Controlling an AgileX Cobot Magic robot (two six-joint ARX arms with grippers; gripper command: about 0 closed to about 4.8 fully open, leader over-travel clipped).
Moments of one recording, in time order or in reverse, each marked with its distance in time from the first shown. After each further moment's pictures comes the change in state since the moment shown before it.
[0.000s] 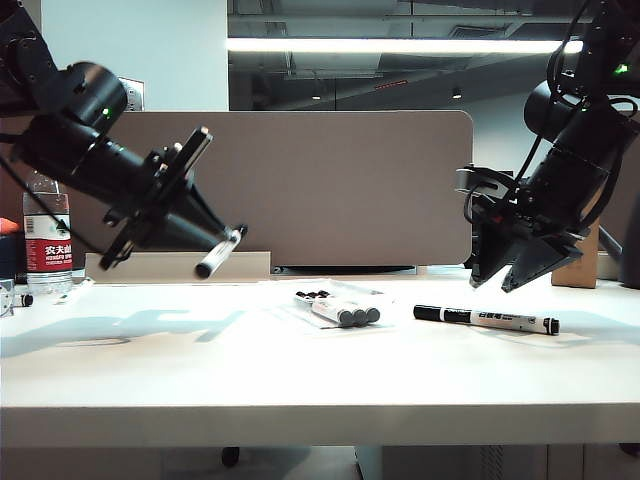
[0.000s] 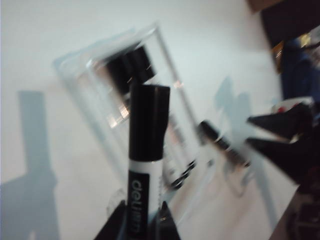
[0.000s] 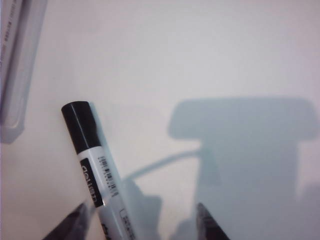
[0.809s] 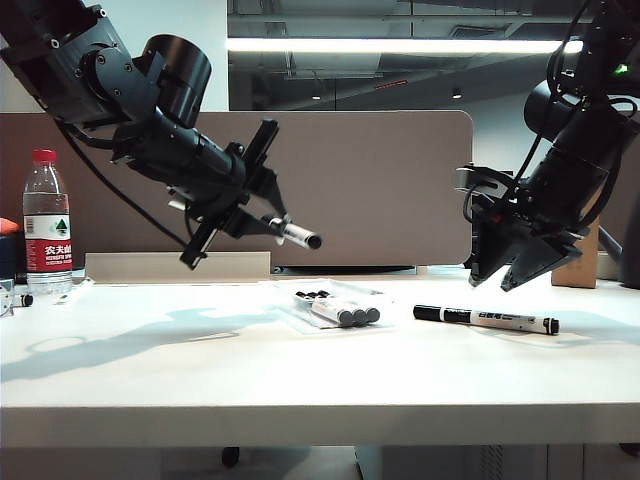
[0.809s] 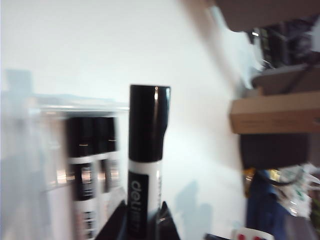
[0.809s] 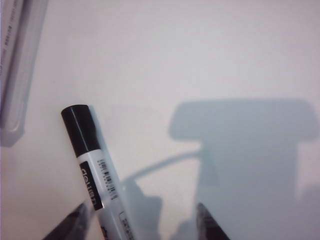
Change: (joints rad) left arm -0.231 0.060 0.002 0.328 -0.501 -0.616; right arm 0.000 0.000 0.000 0.008 0.000 0.005
